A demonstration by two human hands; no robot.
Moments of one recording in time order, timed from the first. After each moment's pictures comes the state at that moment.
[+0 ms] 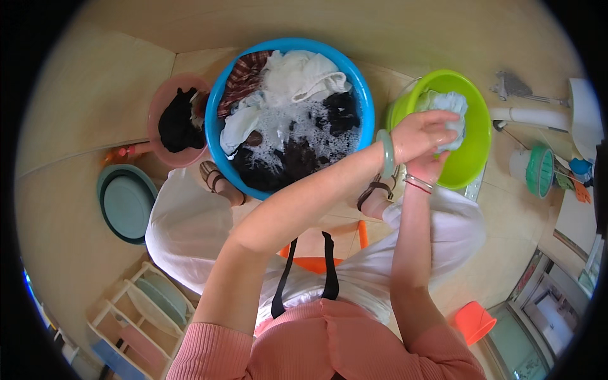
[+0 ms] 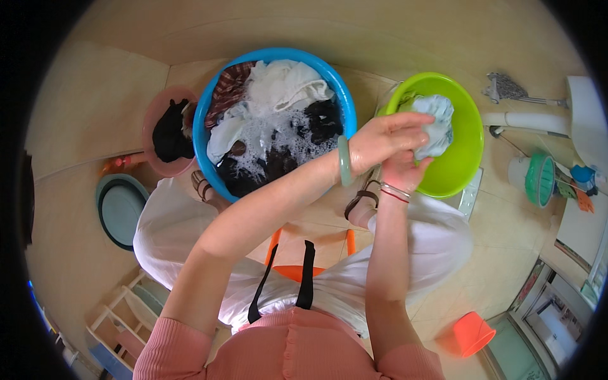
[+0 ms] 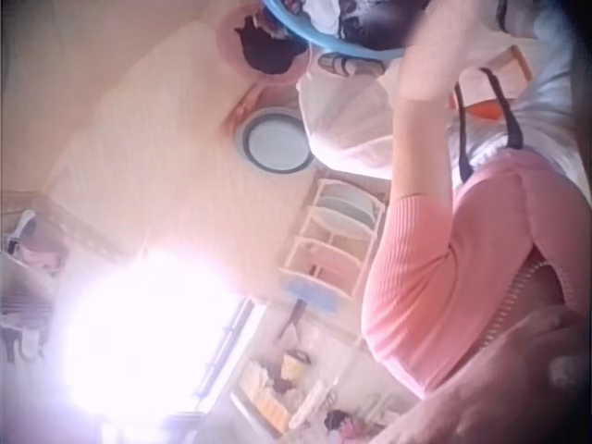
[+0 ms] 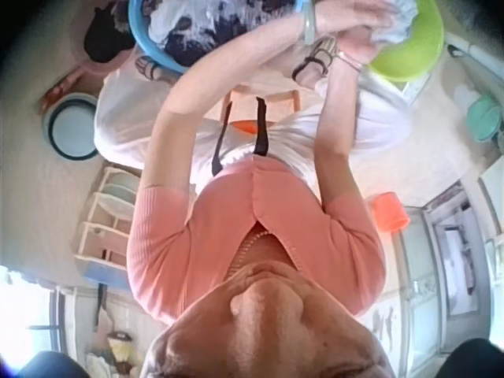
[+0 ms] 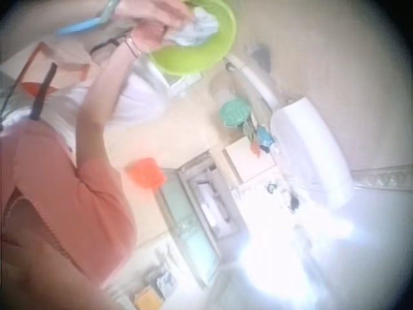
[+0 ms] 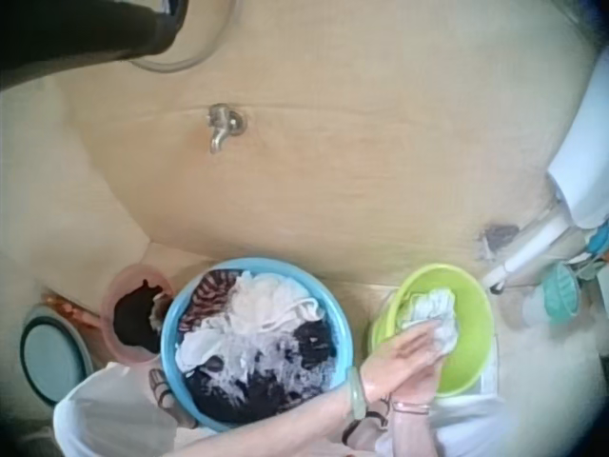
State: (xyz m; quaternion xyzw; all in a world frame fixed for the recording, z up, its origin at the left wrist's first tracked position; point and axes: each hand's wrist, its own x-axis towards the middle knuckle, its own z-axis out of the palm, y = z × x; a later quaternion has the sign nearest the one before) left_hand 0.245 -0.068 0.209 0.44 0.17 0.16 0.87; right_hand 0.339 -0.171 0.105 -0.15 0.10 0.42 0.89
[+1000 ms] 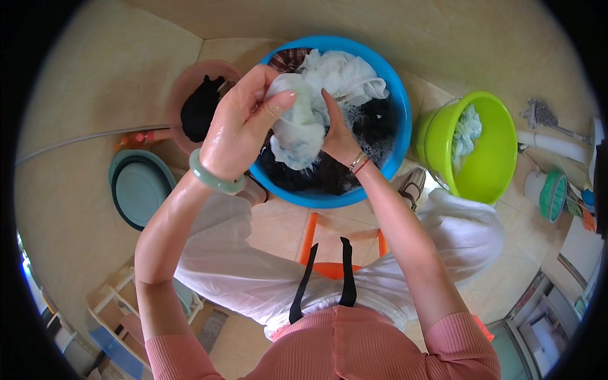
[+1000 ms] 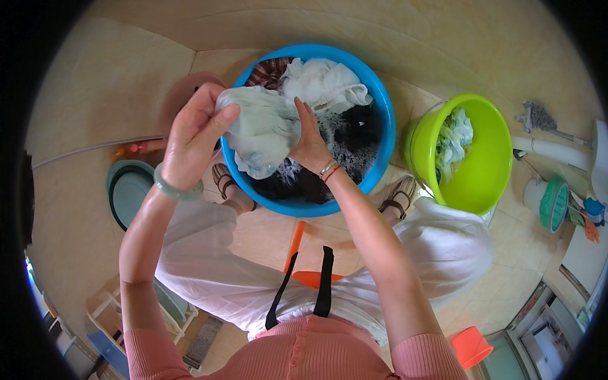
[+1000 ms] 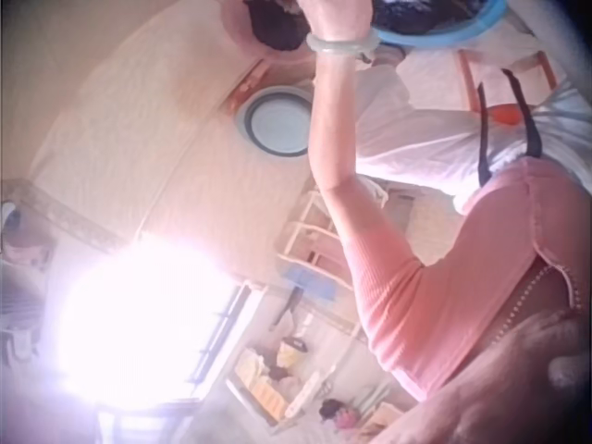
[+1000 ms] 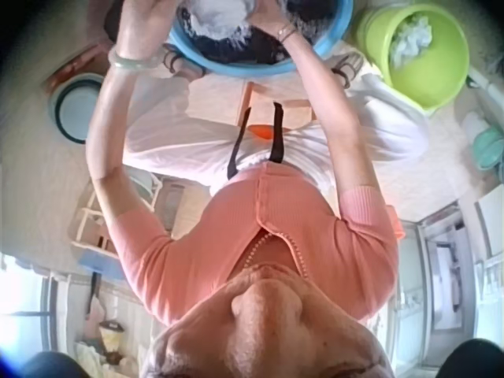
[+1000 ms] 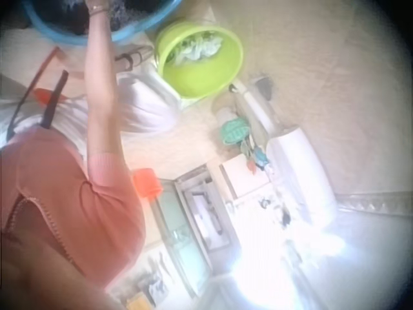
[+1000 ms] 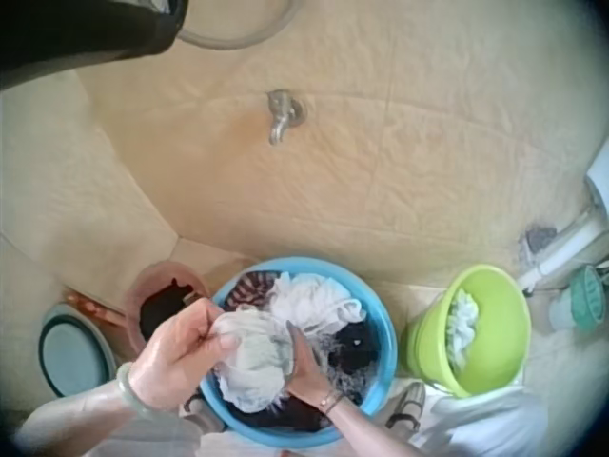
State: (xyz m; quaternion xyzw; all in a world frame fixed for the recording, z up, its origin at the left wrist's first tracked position) left_hand -0.014 0.029 0.294 0.66 0.42 0.26 0.56; right_hand 0.144 -0.035 0.075 -0.56 -0.55 0.44 0.44
